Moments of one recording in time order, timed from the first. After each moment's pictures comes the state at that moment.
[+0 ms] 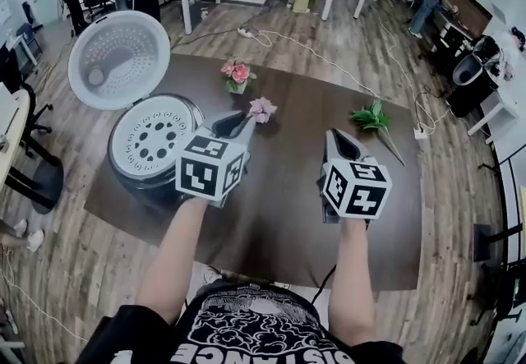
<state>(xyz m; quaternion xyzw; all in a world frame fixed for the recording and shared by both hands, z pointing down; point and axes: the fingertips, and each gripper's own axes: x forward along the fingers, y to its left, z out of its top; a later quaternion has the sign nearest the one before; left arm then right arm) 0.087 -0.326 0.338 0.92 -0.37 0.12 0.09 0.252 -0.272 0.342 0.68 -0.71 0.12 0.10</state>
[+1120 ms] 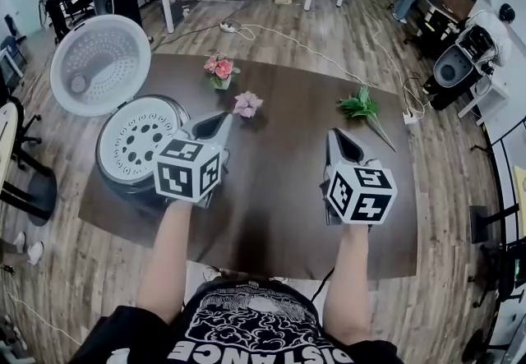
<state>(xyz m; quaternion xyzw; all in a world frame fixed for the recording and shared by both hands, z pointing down) 0.084 -0.324 0.345 0.92 -0.36 0.11 0.10 0.280 -0.238 0.335 0.70 -0.70 0.11 0.09</state>
